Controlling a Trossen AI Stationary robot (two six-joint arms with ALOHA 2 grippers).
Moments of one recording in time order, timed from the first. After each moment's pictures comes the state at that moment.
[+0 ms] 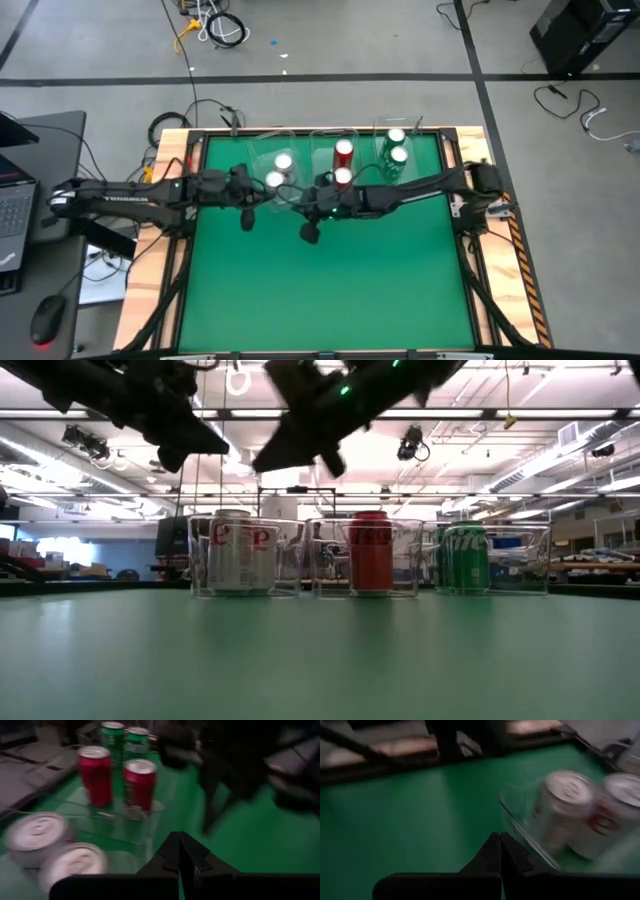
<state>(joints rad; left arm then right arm) 0.10 0.80 0.51 -0.05 -0.08 -0.21 0.04 1.88 1.31 0.06 0.21 0.21</state>
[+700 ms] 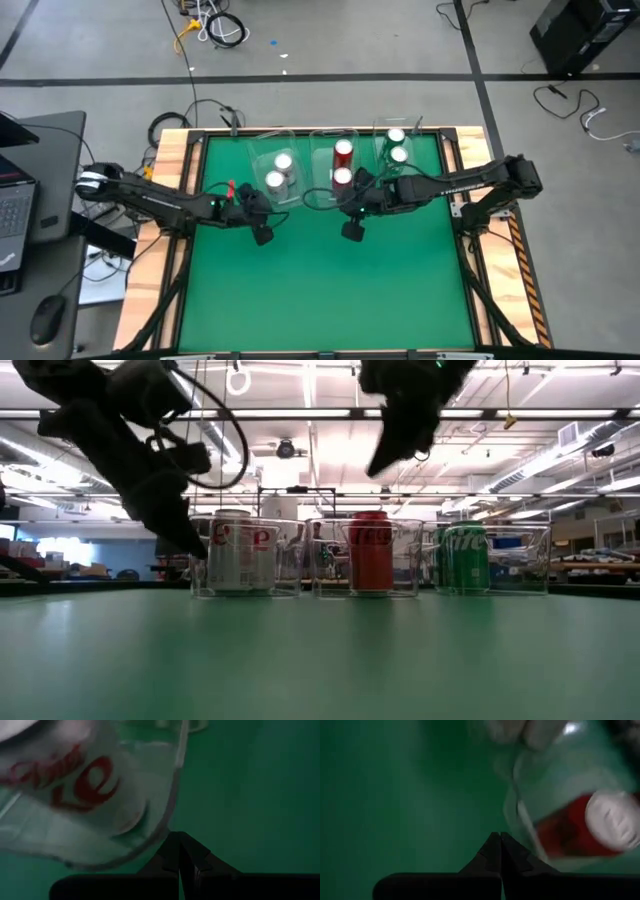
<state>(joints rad) -0.10 1.22 0.50 -0.19 -0.43 -0.38 0.07 1.57 1.23 -0.61 0.27 0.25</state>
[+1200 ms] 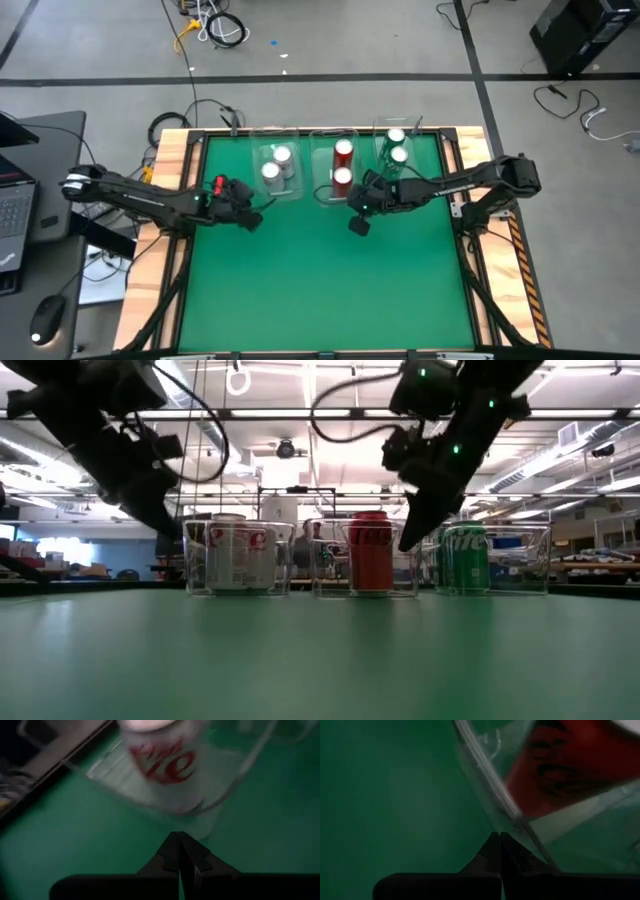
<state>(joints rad) -0.11 1.03 0.50 -0.52 -0.71 -0.61 -0.03 1.57 0.92 -0.40 0.27 0.31</state>
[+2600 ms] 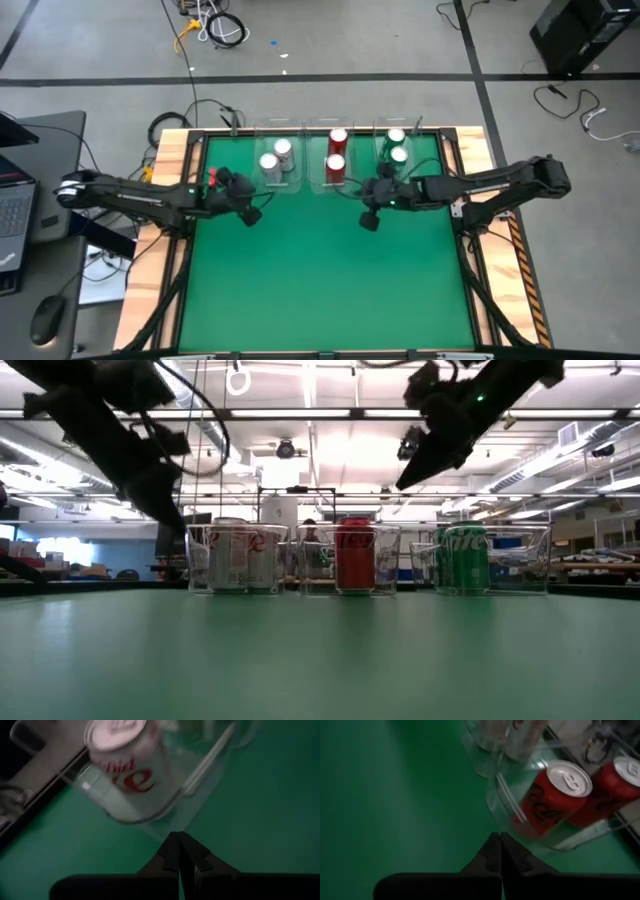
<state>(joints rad) 0.01 0.97 0.50 -0.46 -0.61 -0.40 0.01 1.31 0.86 -0.31 0.38 0.16</state>
